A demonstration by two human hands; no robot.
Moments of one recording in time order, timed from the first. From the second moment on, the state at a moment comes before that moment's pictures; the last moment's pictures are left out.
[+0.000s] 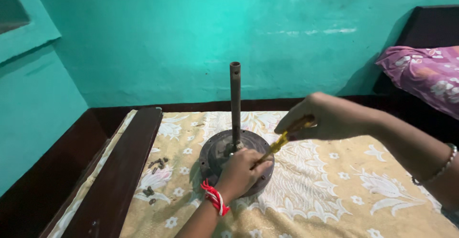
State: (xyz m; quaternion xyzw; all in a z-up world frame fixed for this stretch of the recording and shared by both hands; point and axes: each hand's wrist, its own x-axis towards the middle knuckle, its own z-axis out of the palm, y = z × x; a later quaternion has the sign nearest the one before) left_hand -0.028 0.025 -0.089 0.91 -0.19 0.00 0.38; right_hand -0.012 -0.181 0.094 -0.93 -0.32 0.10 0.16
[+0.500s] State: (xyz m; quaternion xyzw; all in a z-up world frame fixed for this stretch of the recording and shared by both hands) left_hand -0.014 0.015 -0.094 0.84 -0.28 0.06 0.47; right_hand -0.012 -0.149 0.102 -0.94 -0.29 0.14 -0.07
